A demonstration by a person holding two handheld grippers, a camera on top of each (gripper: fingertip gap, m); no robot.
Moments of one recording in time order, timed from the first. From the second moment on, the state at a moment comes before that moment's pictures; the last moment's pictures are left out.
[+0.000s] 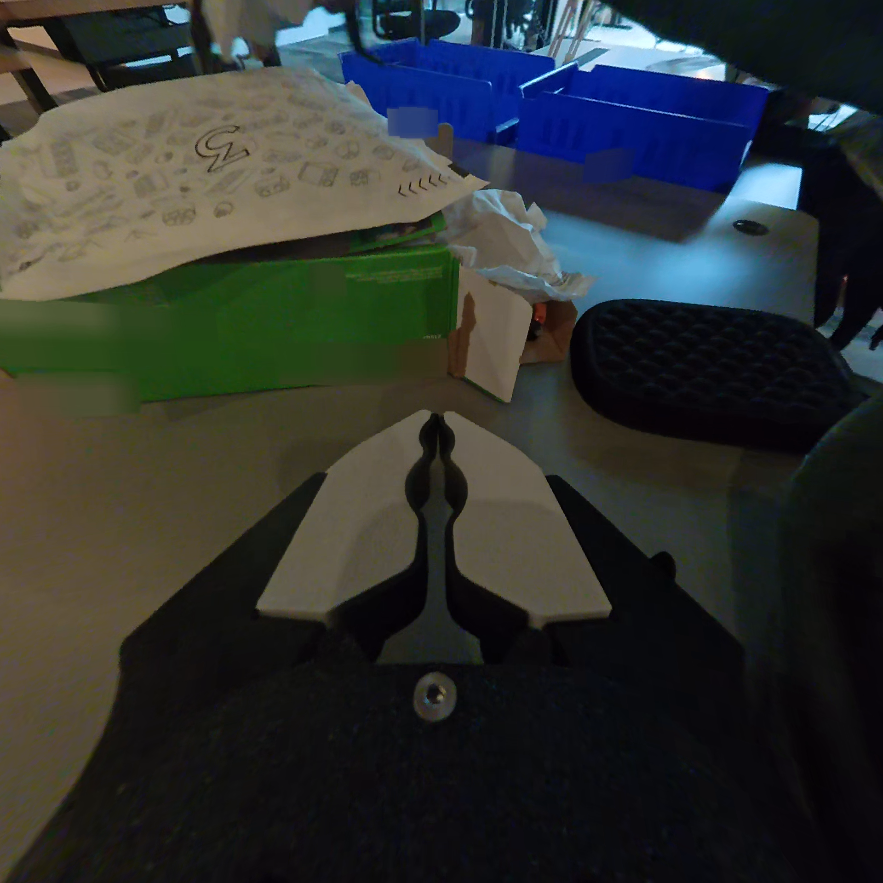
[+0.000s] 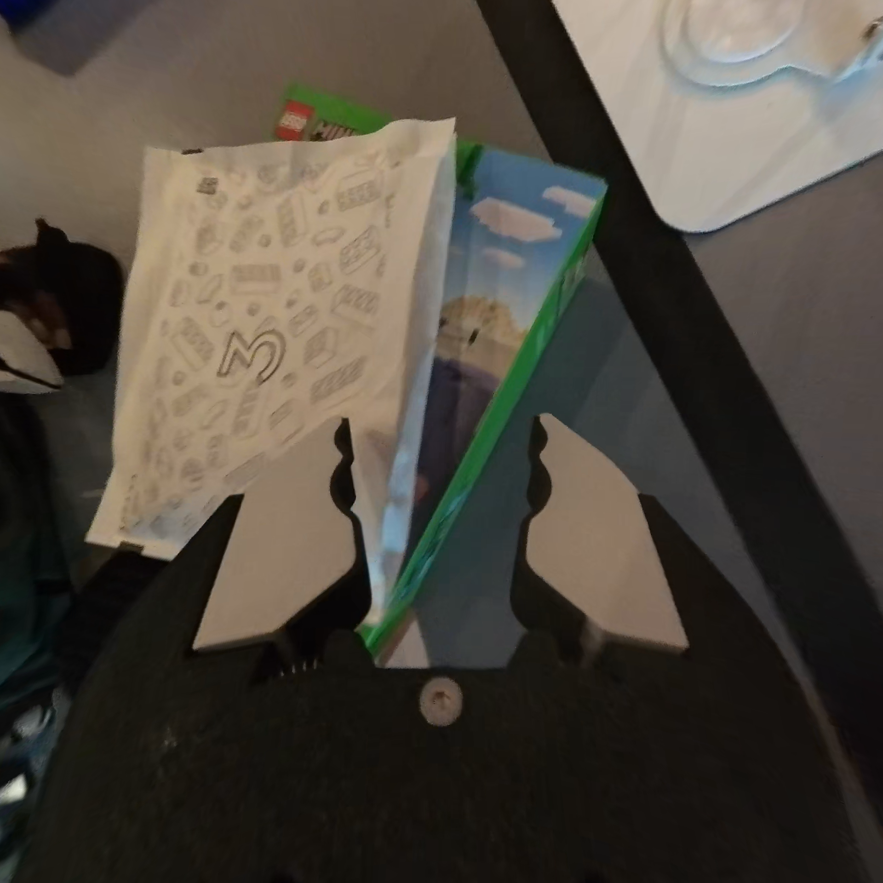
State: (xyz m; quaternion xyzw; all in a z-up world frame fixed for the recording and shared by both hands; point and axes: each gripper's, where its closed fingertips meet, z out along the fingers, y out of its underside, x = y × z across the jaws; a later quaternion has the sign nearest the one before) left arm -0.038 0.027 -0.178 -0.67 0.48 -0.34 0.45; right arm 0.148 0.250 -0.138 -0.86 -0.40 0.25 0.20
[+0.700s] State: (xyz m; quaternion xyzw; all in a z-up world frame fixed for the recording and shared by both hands) left arm -0.042 0.037 -0.180 -0.67 0.48 -0.33 0.46; right arm 0.147 0.260 -0.151 -0.88 -0.32 0.31 0.17
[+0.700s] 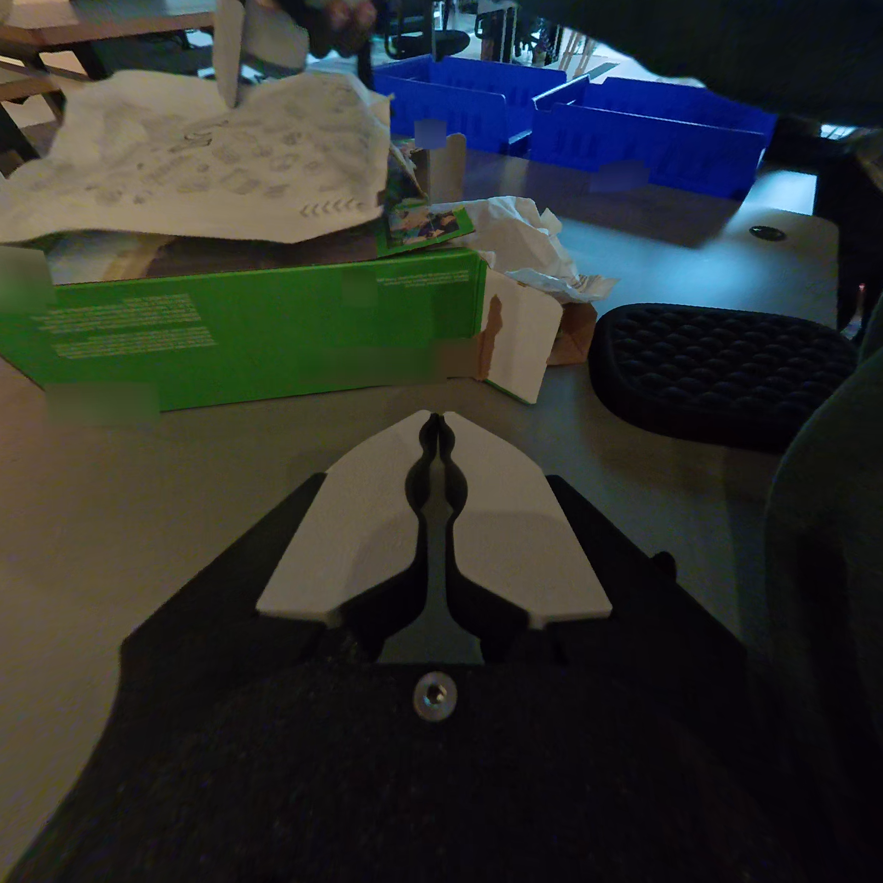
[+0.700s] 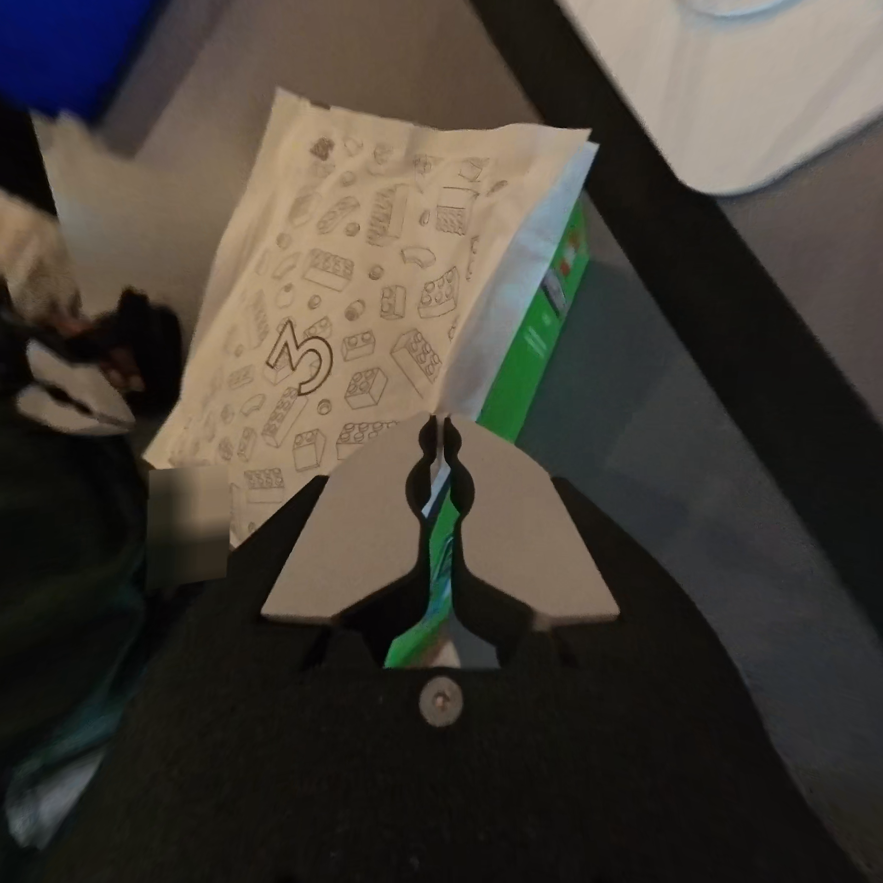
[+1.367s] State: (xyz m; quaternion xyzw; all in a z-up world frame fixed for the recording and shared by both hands) left arm -0.034 0.036 -0.161 -0.65 0.49 -0.33 0.48; right arm 0.163 0.139 -0.098 -0.78 0.09 0.38 0.49
